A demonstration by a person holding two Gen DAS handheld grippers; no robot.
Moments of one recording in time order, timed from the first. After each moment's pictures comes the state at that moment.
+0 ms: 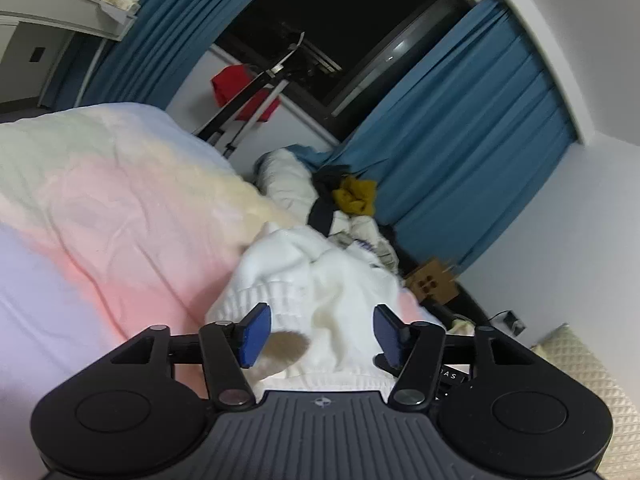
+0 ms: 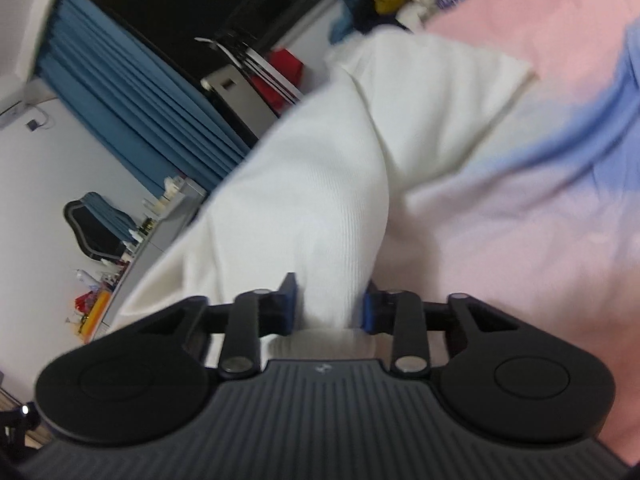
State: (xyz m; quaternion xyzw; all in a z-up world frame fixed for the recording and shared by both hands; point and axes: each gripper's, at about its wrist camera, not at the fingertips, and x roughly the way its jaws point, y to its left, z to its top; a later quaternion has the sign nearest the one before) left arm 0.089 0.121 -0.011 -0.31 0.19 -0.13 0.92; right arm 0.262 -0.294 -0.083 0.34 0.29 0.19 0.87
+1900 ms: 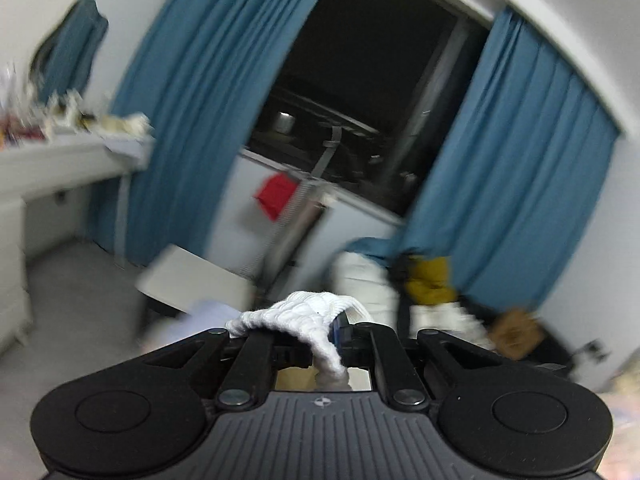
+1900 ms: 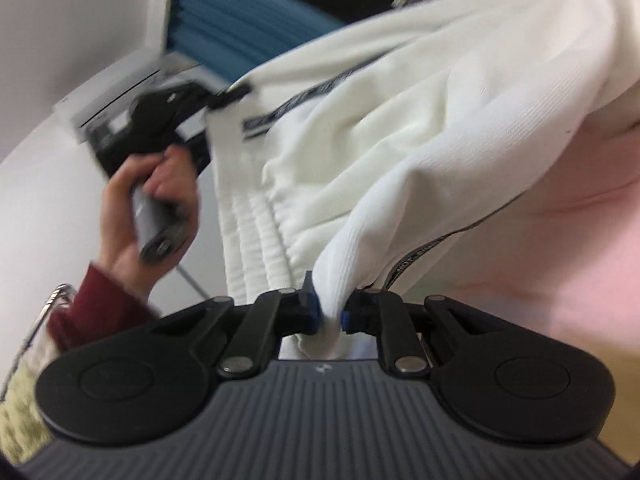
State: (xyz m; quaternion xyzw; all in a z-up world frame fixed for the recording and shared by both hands) left arm 0.280 0.307 0.180 -0.18 0.17 -0.01 0.97; right arm 0.155 -0.023 -0.034 0.41 0.27 0.42 0.77
